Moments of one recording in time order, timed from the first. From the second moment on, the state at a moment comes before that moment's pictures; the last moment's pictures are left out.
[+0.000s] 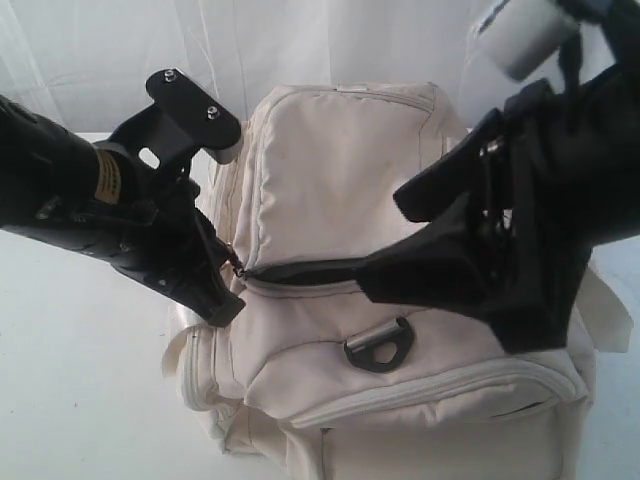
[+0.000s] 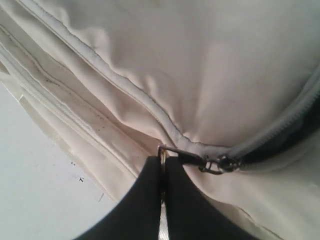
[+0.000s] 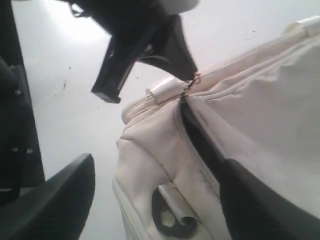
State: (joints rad) left arm -0.80 1.31 -0.99 0.16 0.64 0.01; right arm 0.57 1.05 -0.99 0.75 0.99 -0.95
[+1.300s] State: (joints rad) left arm -0.80 1.19 -1.03 0.11 0.71 0.01; right arm 0.87 1.41 -0.97 0.45 0.67 -0.79
